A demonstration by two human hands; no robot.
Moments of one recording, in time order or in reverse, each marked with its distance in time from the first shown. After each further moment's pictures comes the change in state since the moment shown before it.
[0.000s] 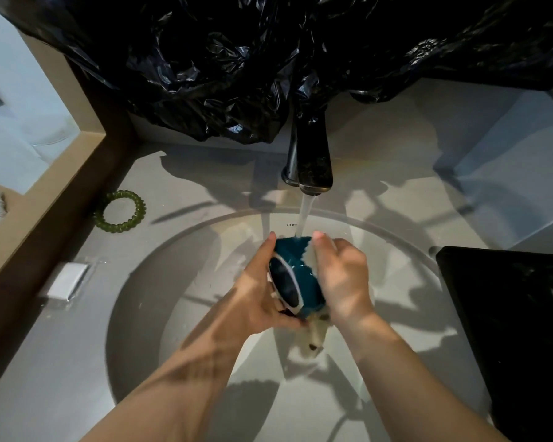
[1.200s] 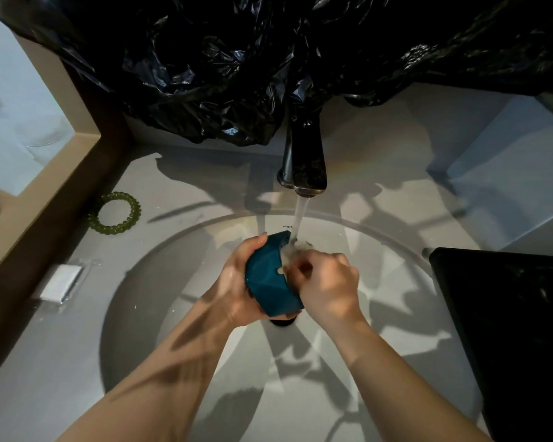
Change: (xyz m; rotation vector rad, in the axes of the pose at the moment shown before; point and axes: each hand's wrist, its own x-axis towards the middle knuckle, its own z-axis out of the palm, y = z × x) left_hand 0.006 0.009 -0.017 -0.049 -0.315 0.081; right_hand -0.004 0.009 -0.002 -0.903 -0.137 -0.334
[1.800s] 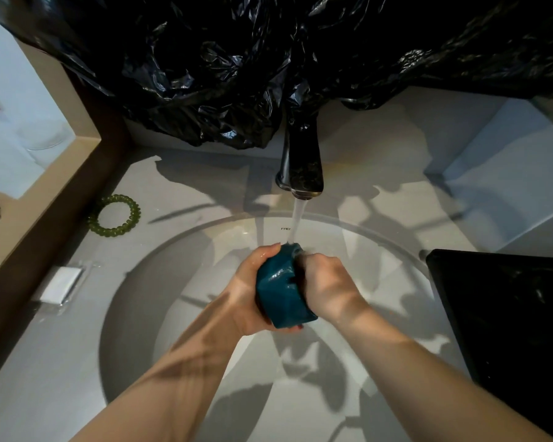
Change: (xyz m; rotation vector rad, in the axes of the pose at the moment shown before) left_hand 0.000 -0.011 0.014 0.091 0.227 -0.089; right_hand 0.006 -0.010 -0.022 -0.047 -0.309 -0.018
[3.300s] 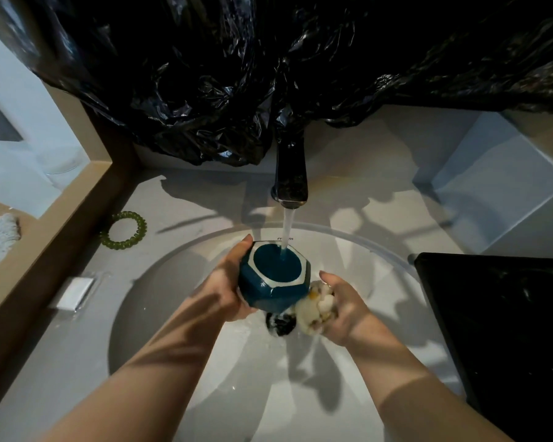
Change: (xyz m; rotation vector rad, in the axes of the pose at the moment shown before) left_hand -0.009 0.027 -0.003 -0.124 0.210 0.090; right_hand 0.006 0.051 0.029 1.606 -0.145 0.673
